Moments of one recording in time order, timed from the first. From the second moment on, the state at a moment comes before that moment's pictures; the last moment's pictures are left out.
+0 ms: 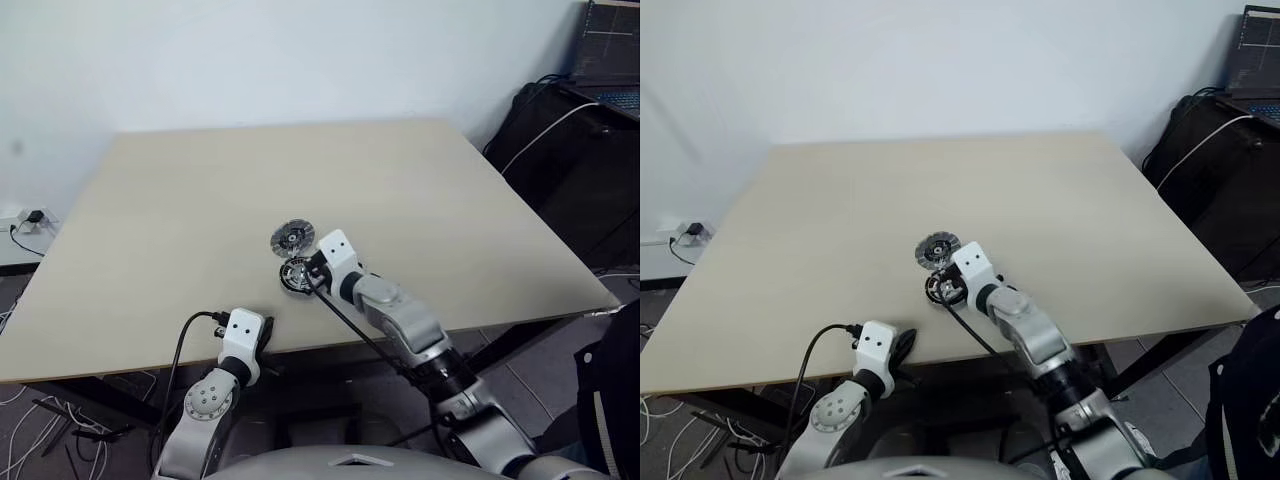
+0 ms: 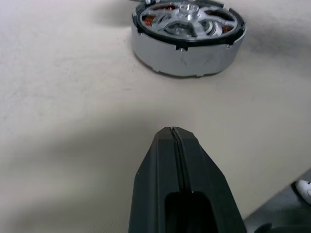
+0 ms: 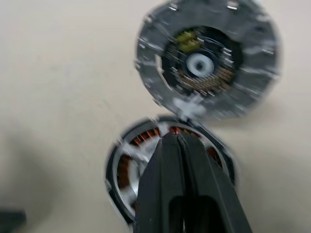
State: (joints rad) left arm 0.33 0.14 -0.21 -0.18 0.00 0.21 -0.24; right arm -0.40 -0.10 0.38 0.17 0.17 0.55 0.29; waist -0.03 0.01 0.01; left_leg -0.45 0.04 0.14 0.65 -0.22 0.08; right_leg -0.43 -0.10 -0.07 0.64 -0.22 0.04
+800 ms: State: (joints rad) left arm 0.34 0.14 -0.21 -0.20 0.00 0.21 -0.22; right arm -0.48 -0.03 0.32 0.41 0.06 0.51 0.36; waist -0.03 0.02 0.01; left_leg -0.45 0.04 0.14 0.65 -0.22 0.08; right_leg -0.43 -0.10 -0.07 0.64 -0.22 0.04
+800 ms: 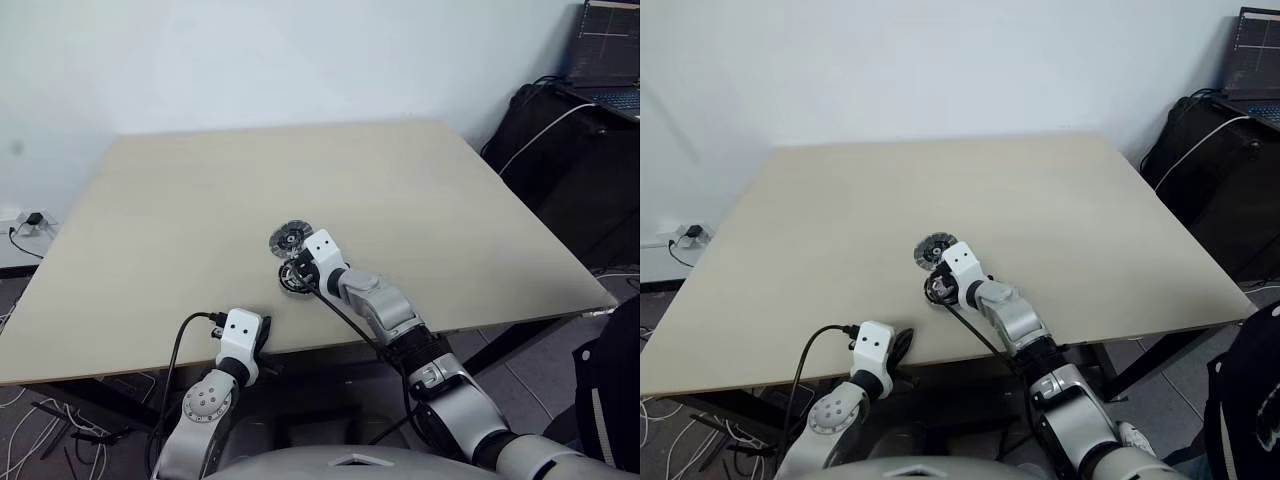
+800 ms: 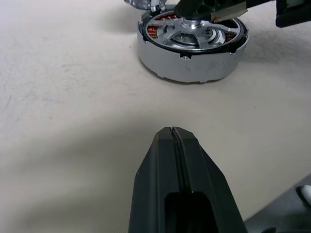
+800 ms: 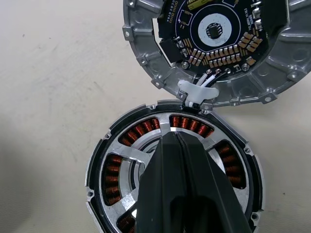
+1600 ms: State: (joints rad) left arm 0.33 0.14 -0.21 -0.18 0.00 0.20 -0.22; right arm -0.44 -0.04 0.31 0.36 0.03 0.52 0.41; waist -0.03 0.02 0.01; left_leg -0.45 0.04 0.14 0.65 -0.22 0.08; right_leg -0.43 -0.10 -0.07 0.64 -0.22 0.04
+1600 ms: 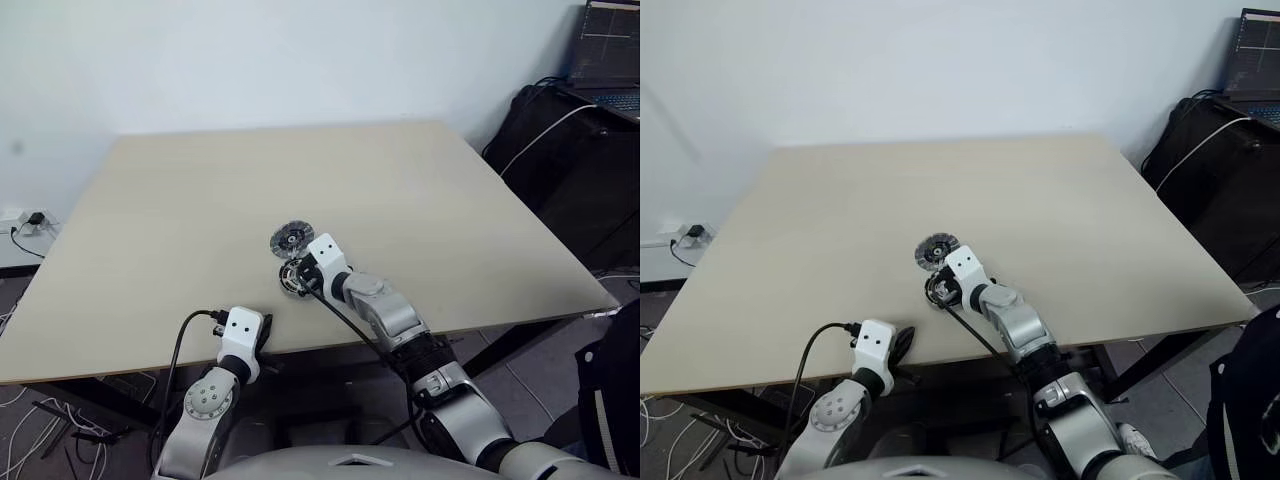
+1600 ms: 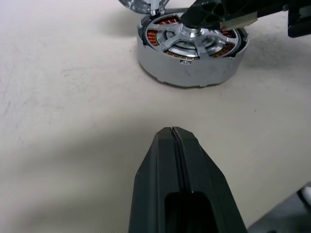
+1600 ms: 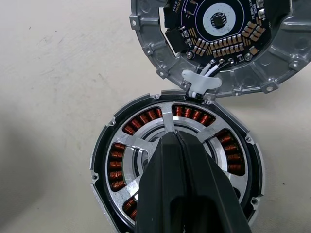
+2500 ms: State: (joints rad) left arm 0.34 0.12 -0.21 -0.15 0.00 0.17 -0.22; right arm -0.44 -0.13 0.36 0.25 0.01 0.54 0.52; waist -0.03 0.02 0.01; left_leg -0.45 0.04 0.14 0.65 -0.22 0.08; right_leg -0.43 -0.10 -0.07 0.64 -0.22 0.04
